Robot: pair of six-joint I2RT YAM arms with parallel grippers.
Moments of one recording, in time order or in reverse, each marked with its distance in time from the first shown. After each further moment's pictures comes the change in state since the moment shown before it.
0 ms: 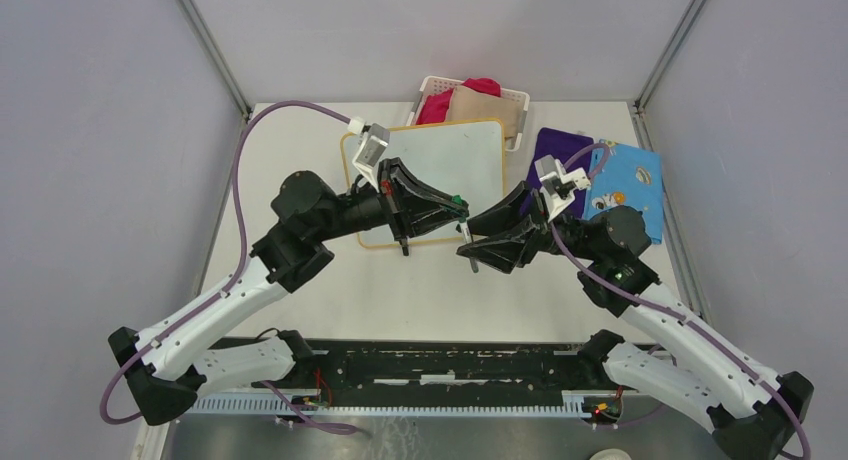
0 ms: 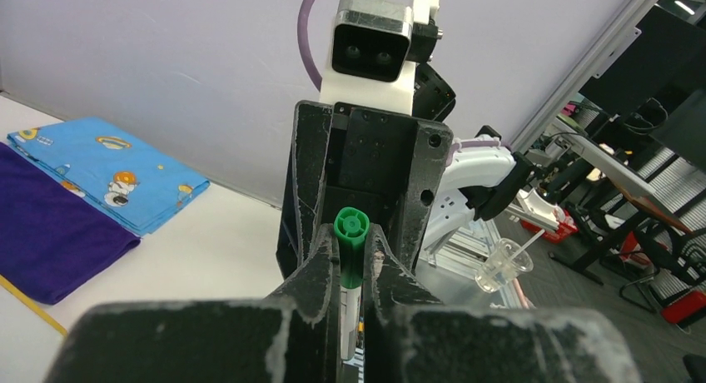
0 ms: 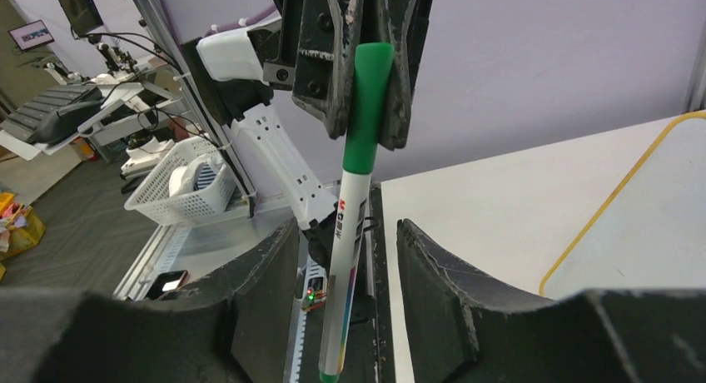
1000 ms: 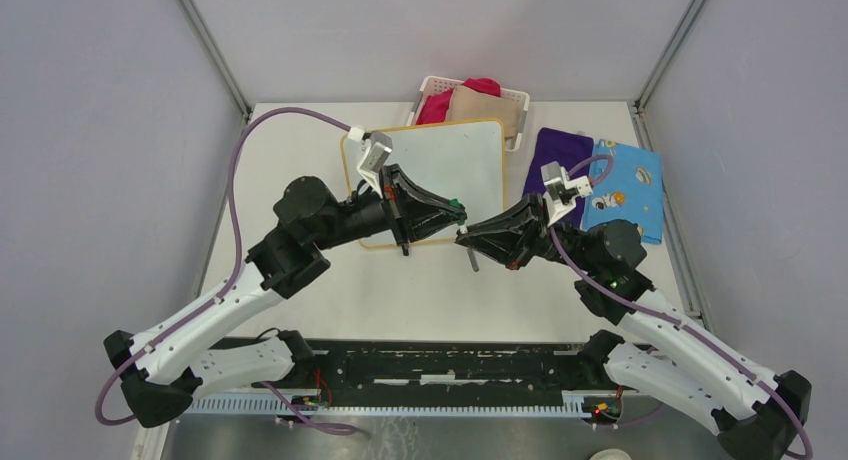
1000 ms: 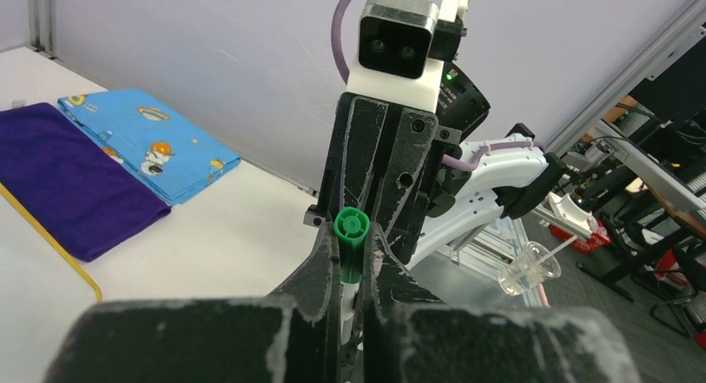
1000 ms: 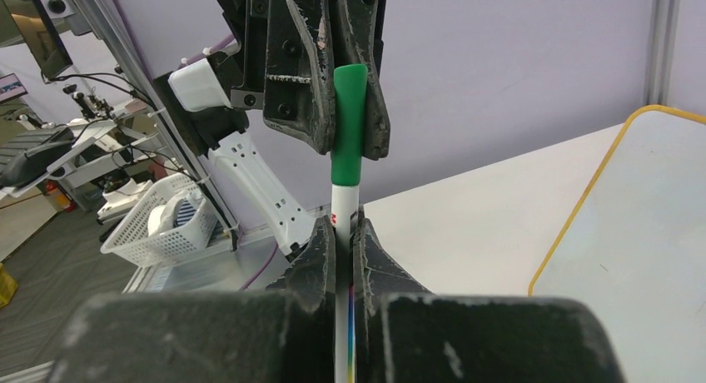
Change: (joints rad) left arm -0.021 -0.034 -0.003 -0.109 -0.112 0.046; right arm 0.038 -0.026 -0.090 0.098 0.145 0.032
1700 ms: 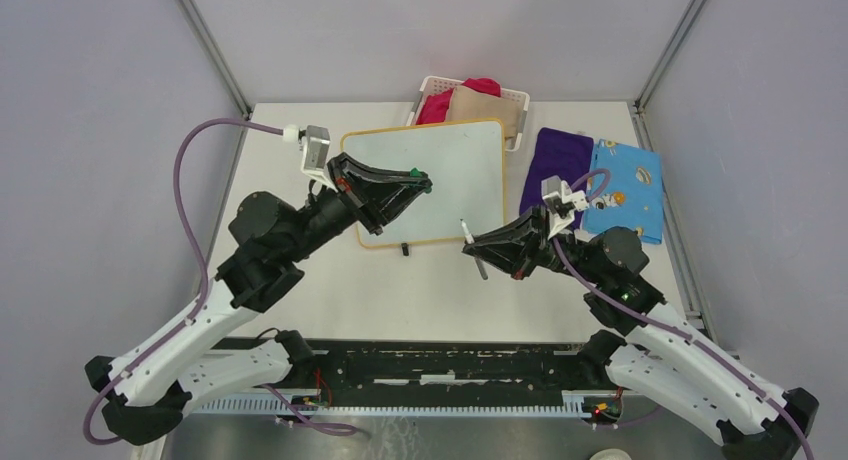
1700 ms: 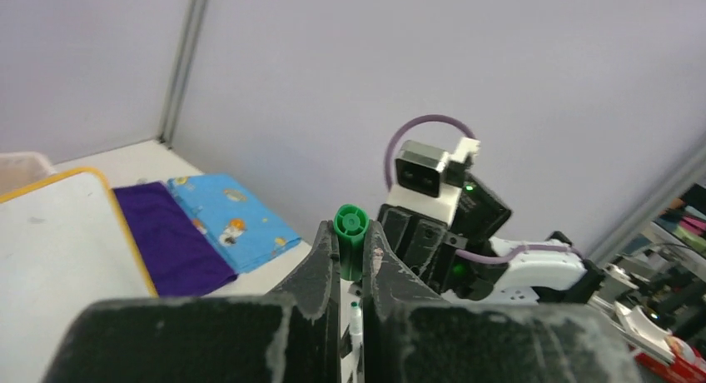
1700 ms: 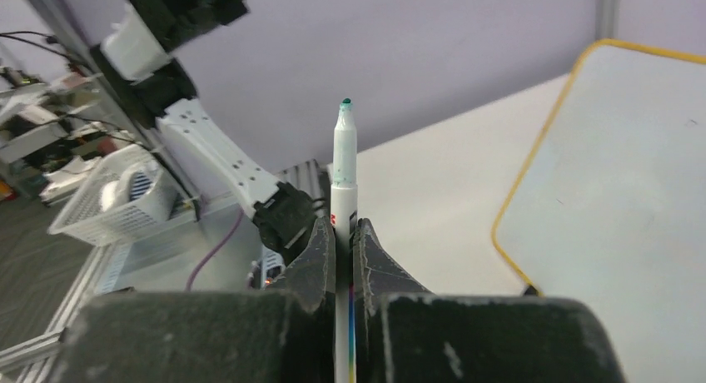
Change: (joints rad) left arm 0.016 -0.127 -0.026 0.062 -0.214 0.006; right arm 0.000 -0.095 -0.056 -0.151 0.038 -0.084
